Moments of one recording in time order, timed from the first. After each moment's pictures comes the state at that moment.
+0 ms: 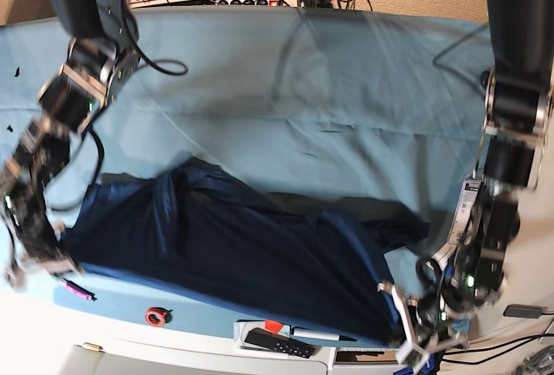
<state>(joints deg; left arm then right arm) -48.1 -21.8 24.0 59.1 -16.3 -23.5 24.7 36.4 17.7 29.3 73.6 15.9 15.6 -54.2</state>
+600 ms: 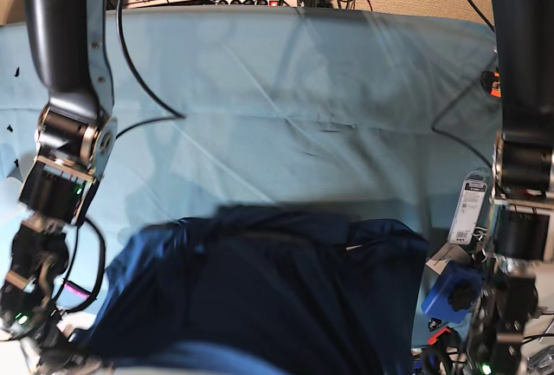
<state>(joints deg) -67.1 -19.8 23.9 53.1 -18.0 -23.7 25.7 60.7 18.0 8.8 61.1 7.6 13.2 -51.2</state>
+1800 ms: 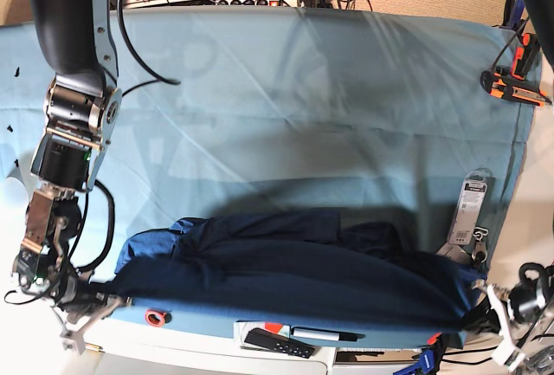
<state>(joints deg) -53.2 -39.7 24.0 53.2 -48.4 -41.6 40.8 49.4 19.1 8.8 61.1 12.9 19.4 -63.0</state>
